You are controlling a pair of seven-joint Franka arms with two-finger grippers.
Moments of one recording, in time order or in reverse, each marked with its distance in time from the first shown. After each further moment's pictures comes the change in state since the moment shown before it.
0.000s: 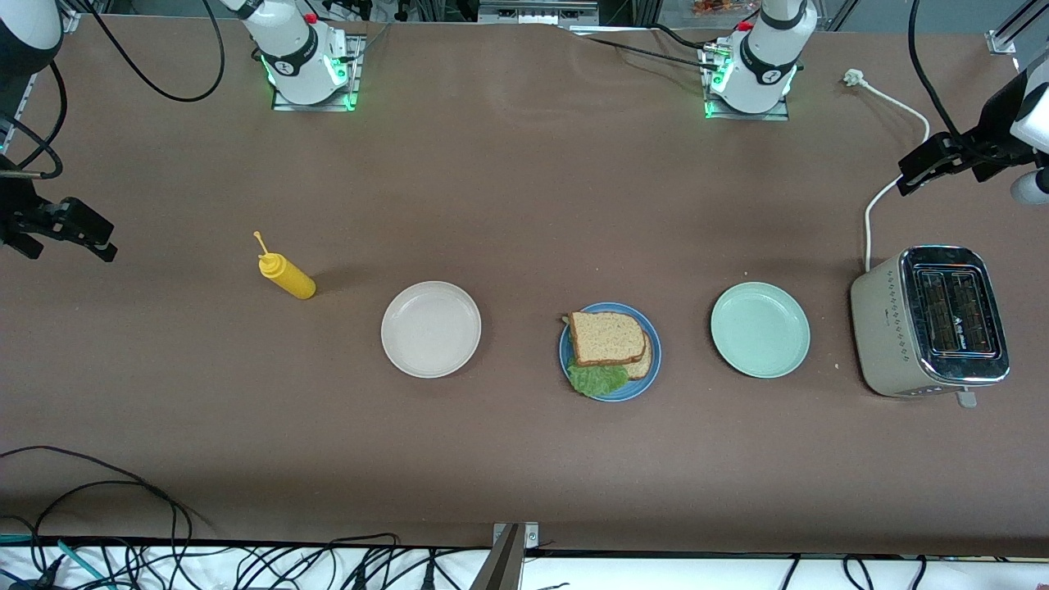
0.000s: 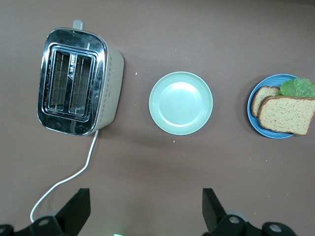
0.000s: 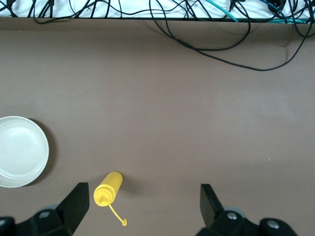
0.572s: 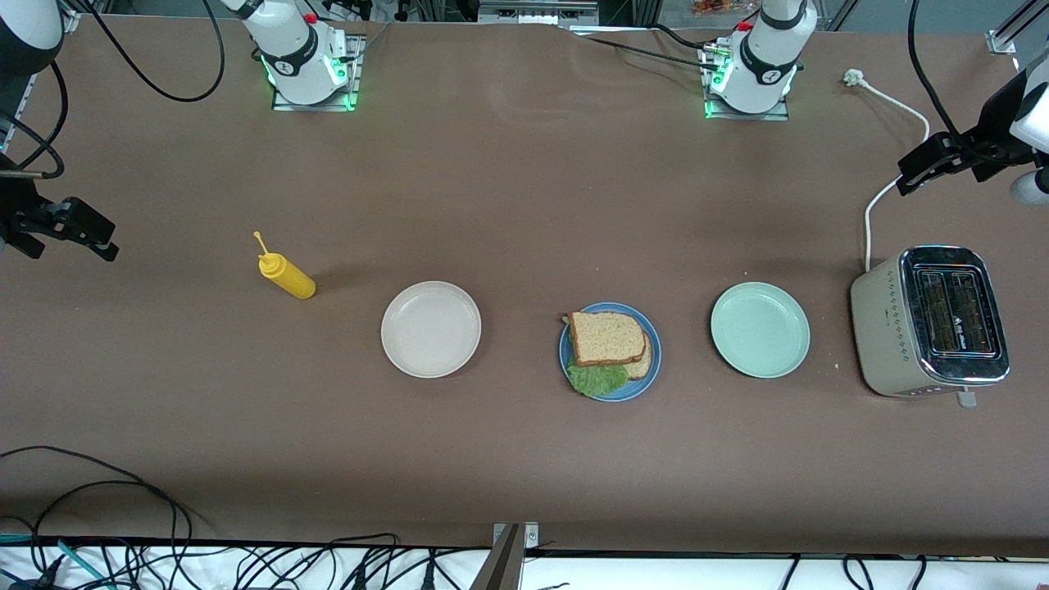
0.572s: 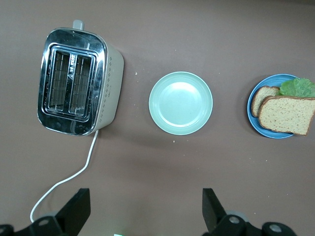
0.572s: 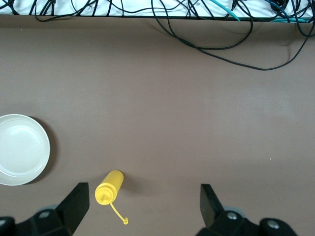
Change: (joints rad) left arm 0.000 0.000 0.000 0.000 0.000 0.000 0.000; right arm 0.000 0.000 0.004 0.000 0.000 -0.005 0.000
